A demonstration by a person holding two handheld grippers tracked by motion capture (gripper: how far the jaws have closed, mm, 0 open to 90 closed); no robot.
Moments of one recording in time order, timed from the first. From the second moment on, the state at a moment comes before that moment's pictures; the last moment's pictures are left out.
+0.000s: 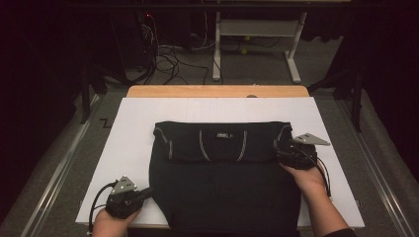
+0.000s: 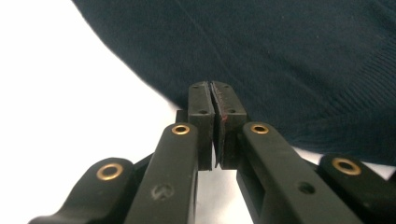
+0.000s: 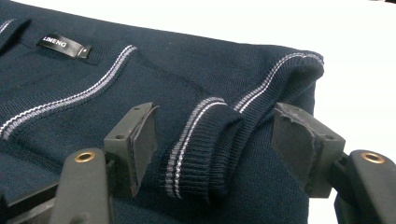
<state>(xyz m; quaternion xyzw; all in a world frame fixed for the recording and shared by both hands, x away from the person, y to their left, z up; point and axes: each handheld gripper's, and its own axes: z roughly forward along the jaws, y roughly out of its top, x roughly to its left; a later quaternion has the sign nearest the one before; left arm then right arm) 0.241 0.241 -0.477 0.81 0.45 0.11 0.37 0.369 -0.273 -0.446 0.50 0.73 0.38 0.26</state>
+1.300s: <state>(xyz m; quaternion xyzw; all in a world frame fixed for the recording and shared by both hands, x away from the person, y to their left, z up) 0.394 0.175 -0.466 0.77 0.51 0.13 0.36 0.402 -0.261 -0.458 0.51 0.76 0.34 0.21</state>
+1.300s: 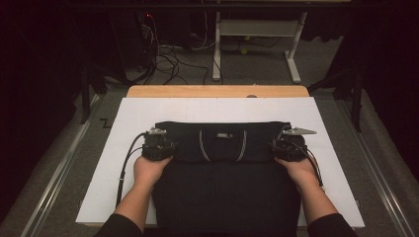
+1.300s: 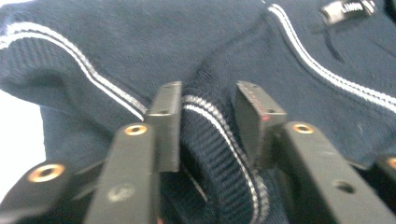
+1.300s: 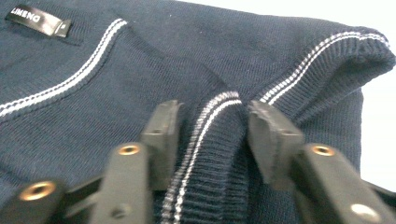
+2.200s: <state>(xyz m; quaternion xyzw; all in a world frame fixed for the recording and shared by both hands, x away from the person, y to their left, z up) 0.334 0.191 -0.431 0.75 0.46 0.17 0.45 0.349 -0.269 -0.424 0.44 0.75 0.41 0.26</state>
